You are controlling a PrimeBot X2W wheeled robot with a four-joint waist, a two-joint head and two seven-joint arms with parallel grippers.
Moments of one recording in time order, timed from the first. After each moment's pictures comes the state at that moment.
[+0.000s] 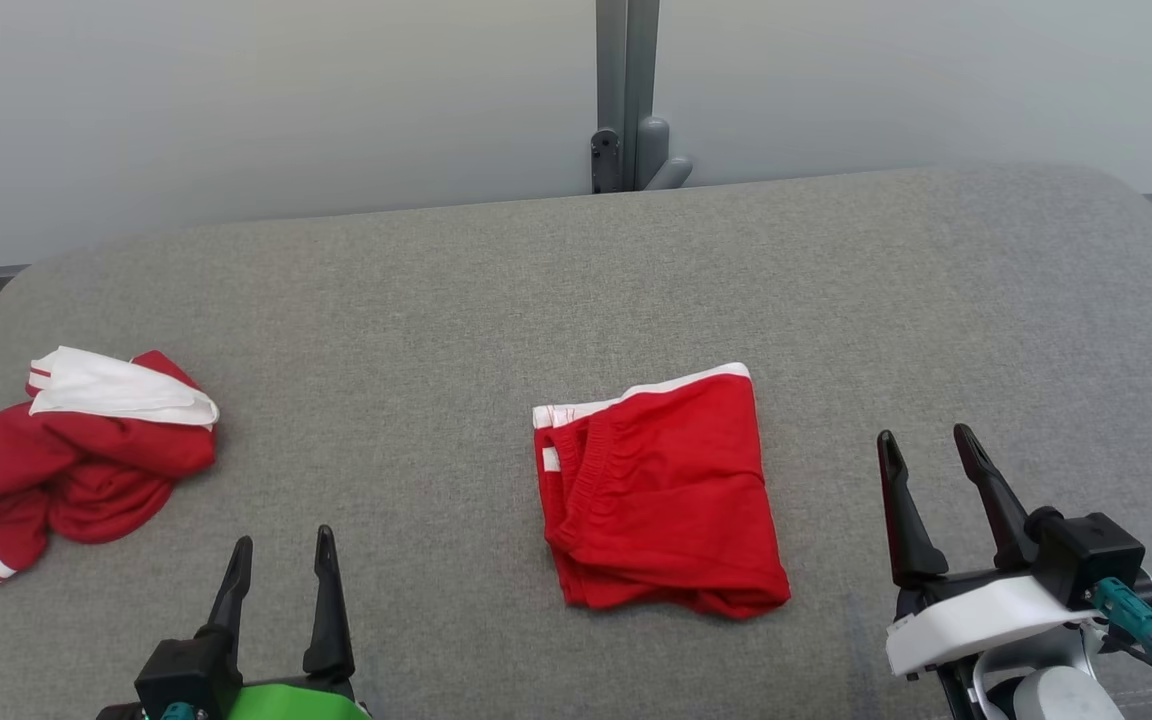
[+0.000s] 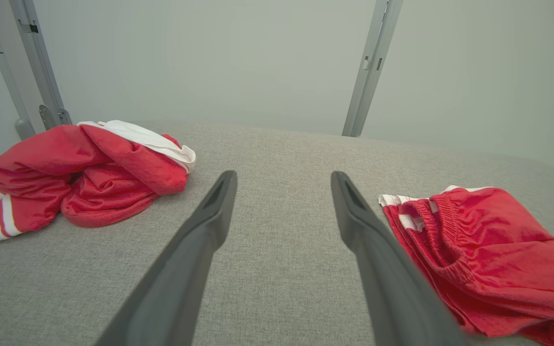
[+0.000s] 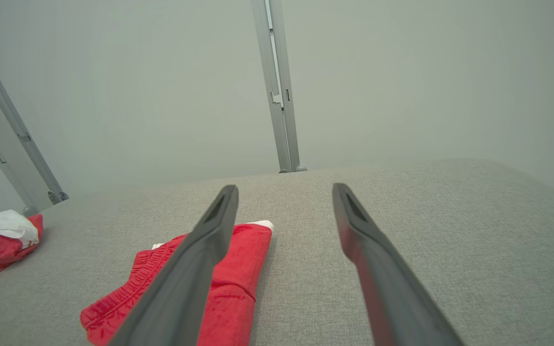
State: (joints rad) left arm 0.07 0.10 -0.16 0.15 -0.31 0.06 -0.26; right arm 0.00 -0.05 0.05 0.08 0.20 0.13 -0.22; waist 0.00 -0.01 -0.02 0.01
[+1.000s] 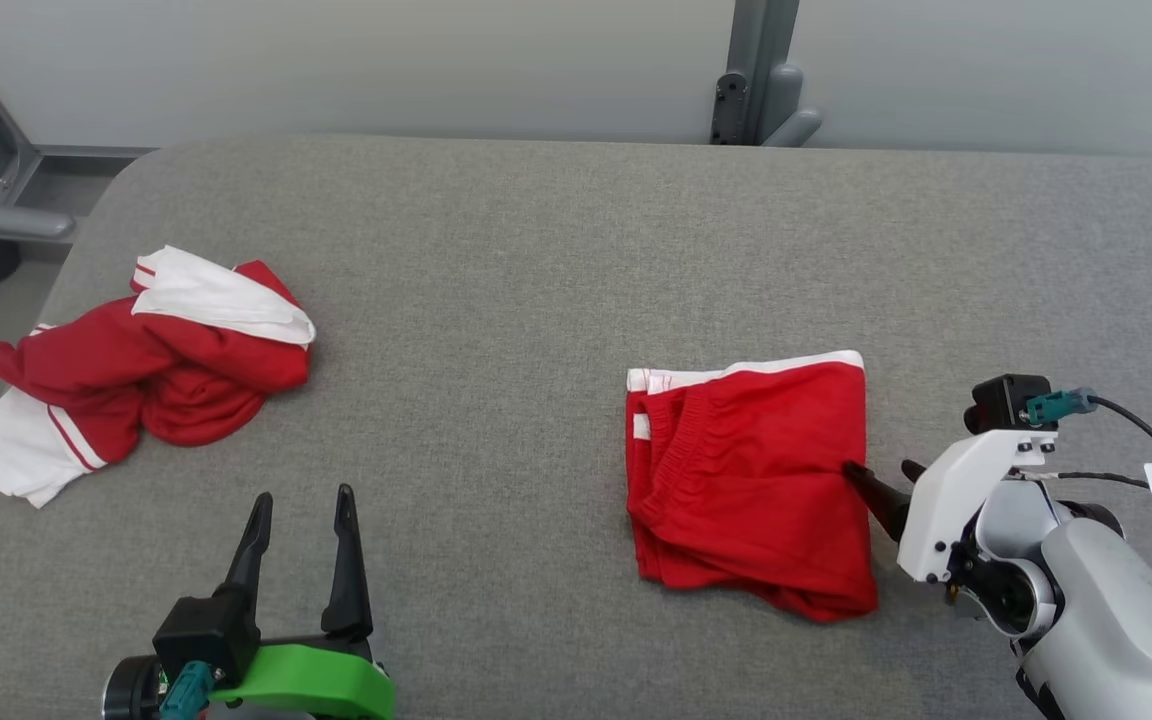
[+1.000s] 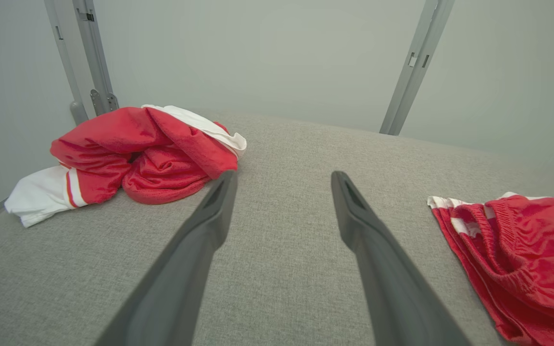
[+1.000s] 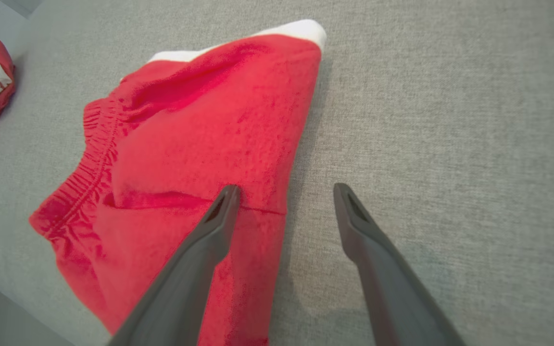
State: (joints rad) left arm 0.01 0.09 -0.19 0.17 -0.30 0.06 -0.26; right arm -0.36 -0.26 0.23 0.50 0.62 0.13 0.39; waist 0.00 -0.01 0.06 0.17
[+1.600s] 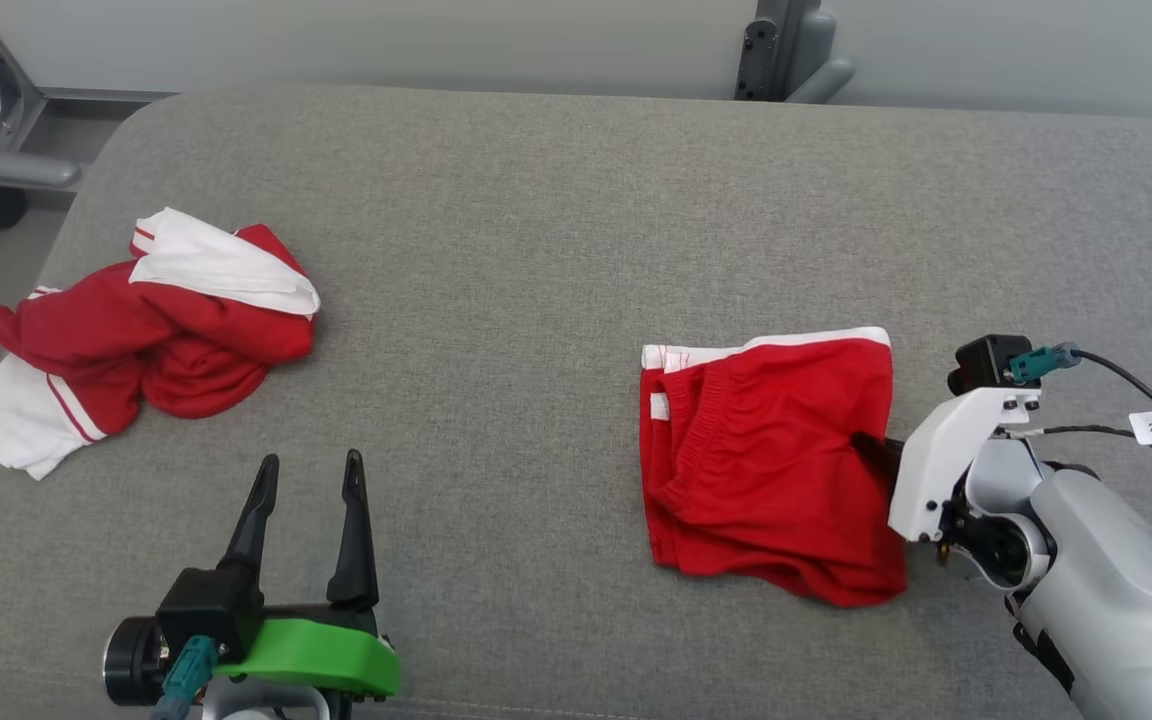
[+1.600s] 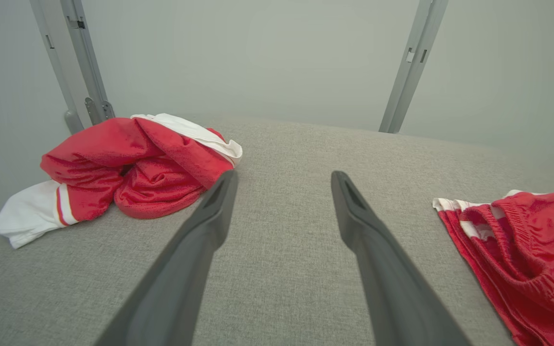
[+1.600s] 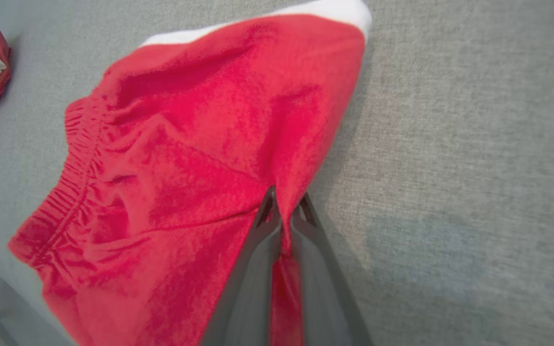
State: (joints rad) left arm -0.04 0.09 -0.19 0.15 -0.28 0.04 -0.26; right arm -0.52 -0.30 0.41 0.66 0.81 0.13 0.37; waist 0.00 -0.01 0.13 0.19
